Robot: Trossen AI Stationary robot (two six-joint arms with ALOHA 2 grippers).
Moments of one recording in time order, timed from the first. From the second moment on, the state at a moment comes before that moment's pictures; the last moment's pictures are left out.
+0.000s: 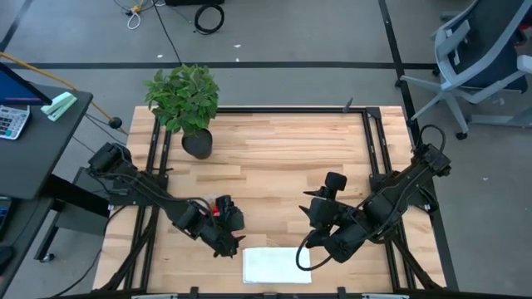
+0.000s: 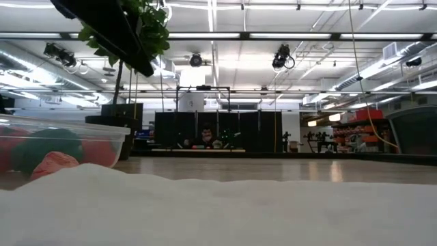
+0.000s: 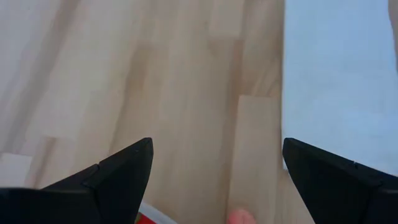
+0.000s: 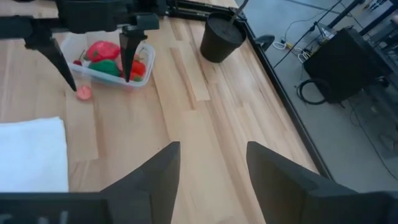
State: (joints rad) left arm -0.59 1.62 1.14 -0.53 -0.49 -0.58; right arm 0.66 1.67 1.77 -1.26 0.89 0.63
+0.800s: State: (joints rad) left arm -0.64 1.83 1.14 -0.54 -0.21 -0.40; right arm 0.66 1.67 1.63 -1.26 0.89 0.72
